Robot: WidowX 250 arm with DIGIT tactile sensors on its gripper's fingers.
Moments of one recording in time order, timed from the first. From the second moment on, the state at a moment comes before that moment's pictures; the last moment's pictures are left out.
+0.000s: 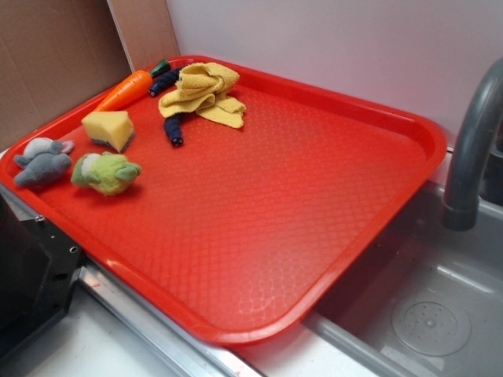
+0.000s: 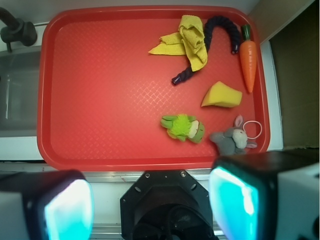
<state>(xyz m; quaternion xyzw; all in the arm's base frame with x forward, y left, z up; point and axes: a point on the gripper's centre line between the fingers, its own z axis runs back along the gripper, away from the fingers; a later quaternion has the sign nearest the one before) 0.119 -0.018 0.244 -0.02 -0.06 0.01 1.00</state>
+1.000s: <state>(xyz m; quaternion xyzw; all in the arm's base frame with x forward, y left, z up) 0.141 0.040 0.113 0.01 0.02 -0.24 0.97</state>
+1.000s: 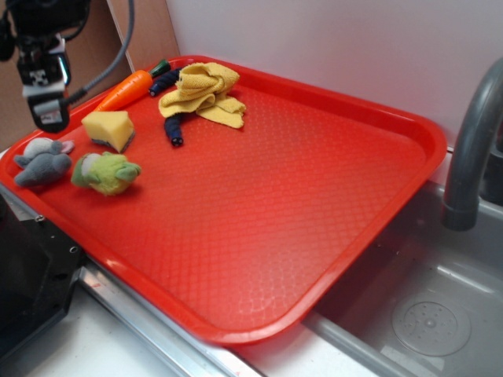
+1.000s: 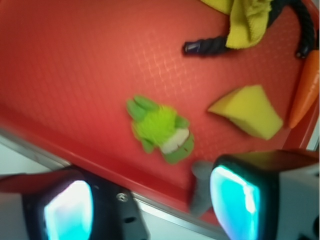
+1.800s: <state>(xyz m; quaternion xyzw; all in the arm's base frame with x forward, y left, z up) 0.139 0.017 0.022 0.00 -0.01 -0.35 0.94</state>
